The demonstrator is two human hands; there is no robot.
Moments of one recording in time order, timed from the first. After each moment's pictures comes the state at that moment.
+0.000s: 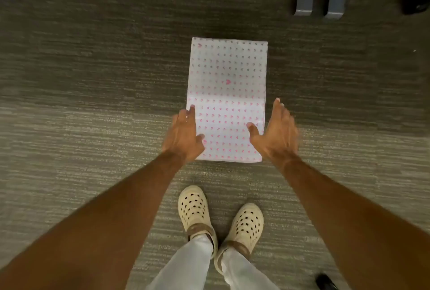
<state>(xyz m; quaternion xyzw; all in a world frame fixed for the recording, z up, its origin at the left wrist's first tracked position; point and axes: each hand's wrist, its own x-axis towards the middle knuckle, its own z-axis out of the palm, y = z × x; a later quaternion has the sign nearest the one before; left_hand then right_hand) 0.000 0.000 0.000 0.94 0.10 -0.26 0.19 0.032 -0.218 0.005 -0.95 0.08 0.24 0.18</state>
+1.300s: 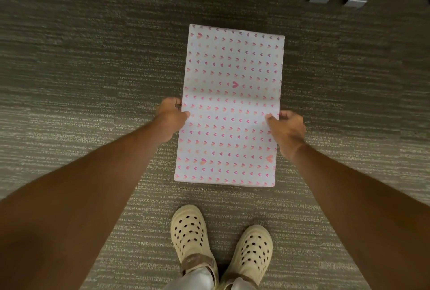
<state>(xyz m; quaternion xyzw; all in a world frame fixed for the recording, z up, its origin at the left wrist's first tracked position) 0.089 0.055 -0.127 0.76 0.38 -0.26 0.46 0.092 -0.217 -0.126 -0.80 0.36 0.19 0.43</state>
